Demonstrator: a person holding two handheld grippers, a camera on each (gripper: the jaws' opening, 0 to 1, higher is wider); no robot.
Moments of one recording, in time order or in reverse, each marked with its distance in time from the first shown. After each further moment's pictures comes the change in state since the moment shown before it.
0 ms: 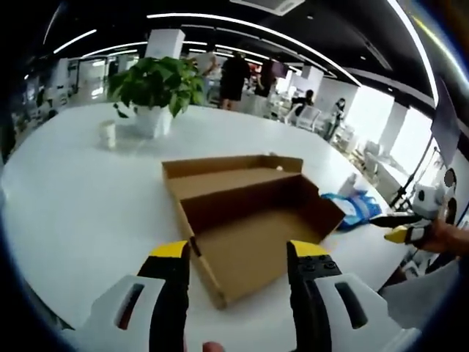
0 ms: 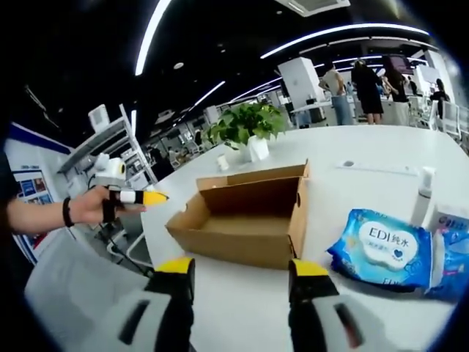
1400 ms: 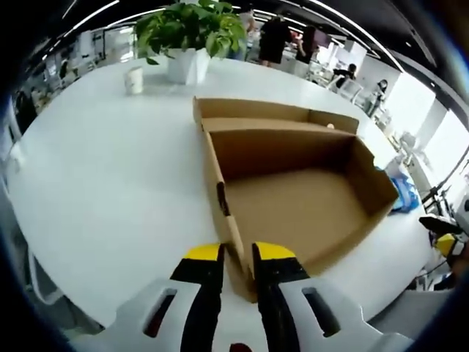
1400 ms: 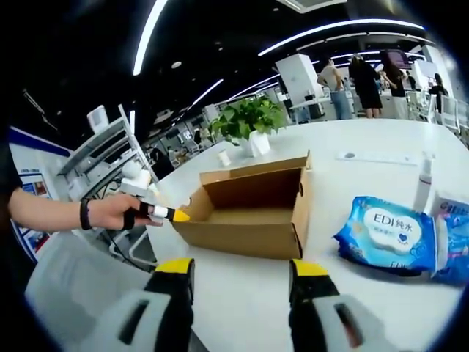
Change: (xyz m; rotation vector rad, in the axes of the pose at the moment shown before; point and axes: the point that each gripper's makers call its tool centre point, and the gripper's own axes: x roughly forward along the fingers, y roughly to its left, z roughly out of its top) left arm 0.034 0.041 -0.068 -0.095 0.224 0.217; right arm -0.002 0.009 -0.012 0.028 0.011 0.002
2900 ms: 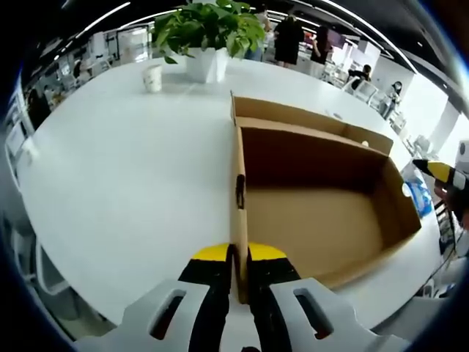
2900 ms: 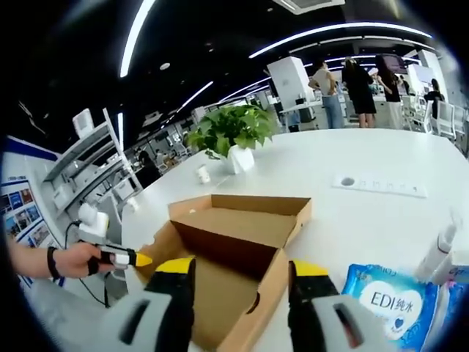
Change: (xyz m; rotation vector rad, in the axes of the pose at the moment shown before) left arm 0.001 0.023 -0.002 -0.044 -0.011 0.077; right arm 0.082 -0.056 0.092 0.002 -0.025 -0.072
